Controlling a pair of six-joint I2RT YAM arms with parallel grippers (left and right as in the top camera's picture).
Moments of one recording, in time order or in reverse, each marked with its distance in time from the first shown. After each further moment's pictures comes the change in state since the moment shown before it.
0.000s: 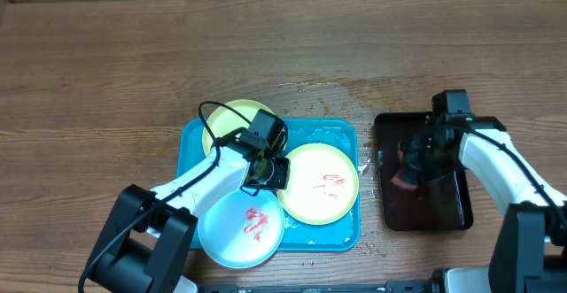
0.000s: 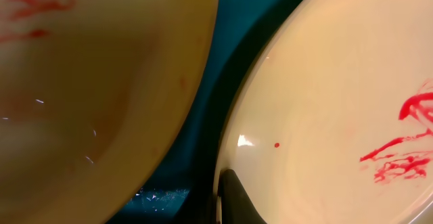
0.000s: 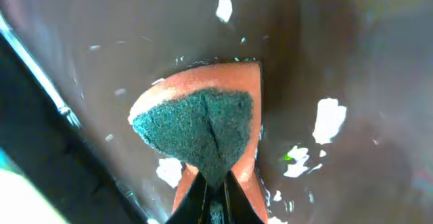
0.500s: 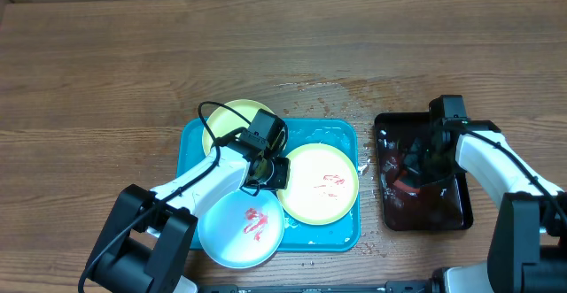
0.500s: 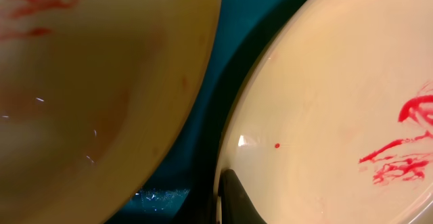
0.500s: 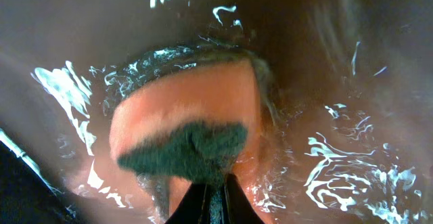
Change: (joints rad) left arm 0.000 0.000 0.001 -0.002 0.000 -0.010; right arm 0.000 0.053 -0.056 0.066 0.053 0.111
